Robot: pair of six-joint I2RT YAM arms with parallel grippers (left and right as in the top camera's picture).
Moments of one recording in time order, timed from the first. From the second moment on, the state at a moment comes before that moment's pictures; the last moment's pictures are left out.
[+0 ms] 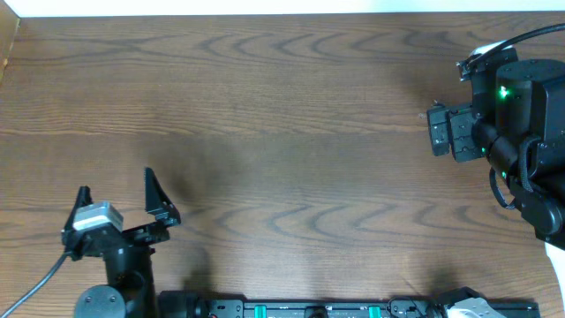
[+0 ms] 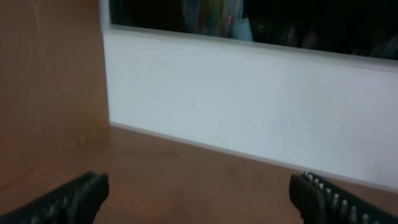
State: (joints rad) left arm -0.01 0.16 0.63 -0.42 -0.24 -0.11; right arm 0.32 1.23 1.77 -1.28 0.28 -0.04
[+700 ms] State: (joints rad) left arm -0.01 0.01 0.01 0.27 -0.22 -0.14; right arm 0.32 1.24 1.77 -1.28 0.28 -0.04
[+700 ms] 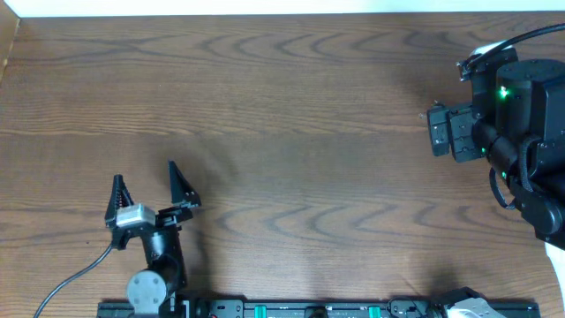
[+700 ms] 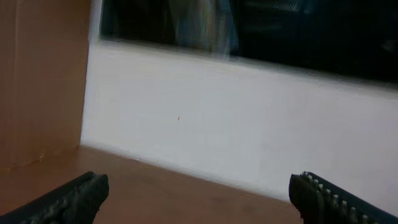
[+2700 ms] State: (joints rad) left arm -0.01 0.01 0.02 -0.11 -0.21 -0.14; right arm 0.05 0.14 0.35 -0.09 0.05 -0.19
